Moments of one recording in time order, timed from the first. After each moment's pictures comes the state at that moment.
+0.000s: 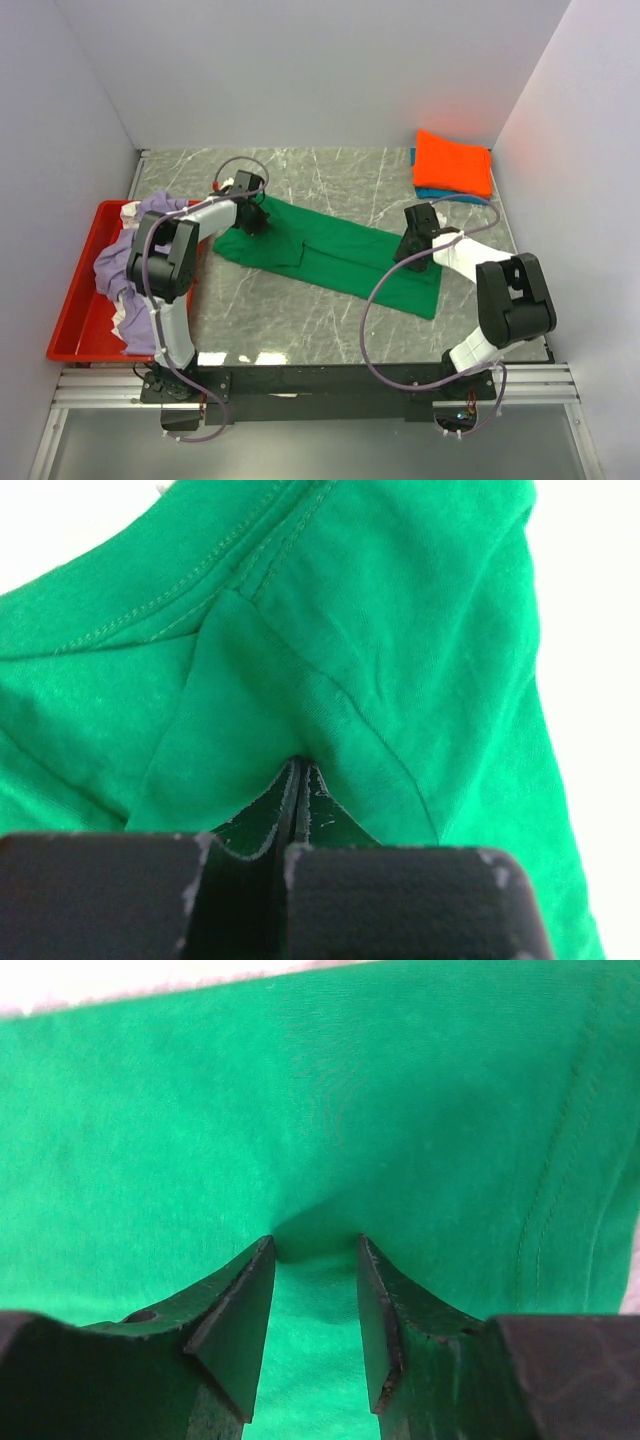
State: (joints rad) left arm -0.30 1.95 1.26 -0.34 -0.13 -1.03; right arm 0.23 1.58 0.84 -0.36 0.15 0.67
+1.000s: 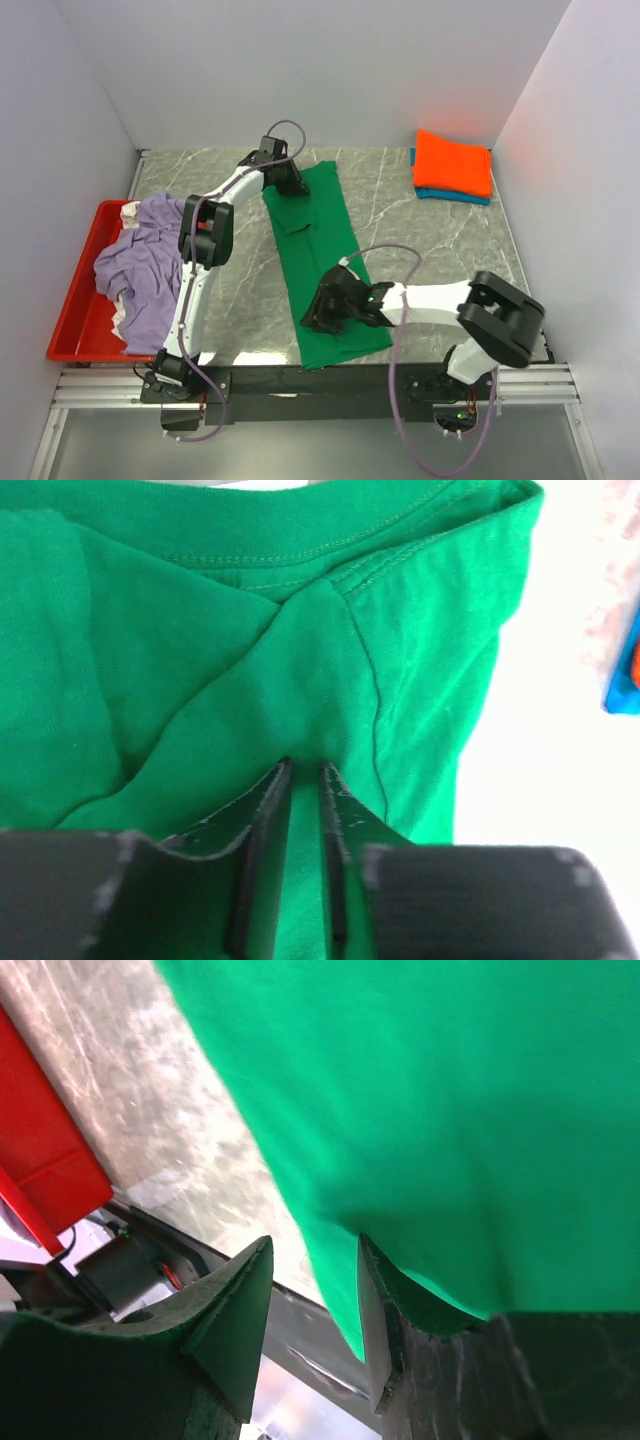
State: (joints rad) left arm -0.32 2.52 2.12 -0.43 0.28 -0.71; right arm 1.02 1.49 0.64 -0.05 -0.08 1.34
